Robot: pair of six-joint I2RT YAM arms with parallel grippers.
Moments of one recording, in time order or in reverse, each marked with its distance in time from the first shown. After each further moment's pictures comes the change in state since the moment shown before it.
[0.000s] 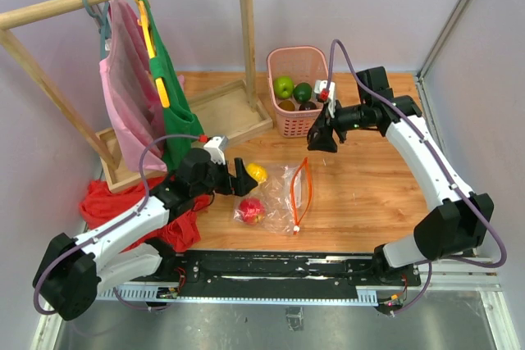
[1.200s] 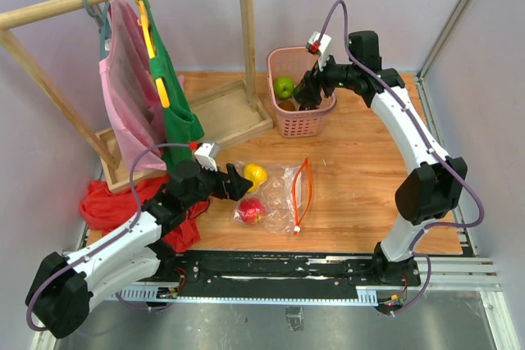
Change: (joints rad) left arm 0.000 -0.163 -0.146 0.142 -0.066 0.045; right arm 0.000 0.286 0.323 0.355 0.197 0.270
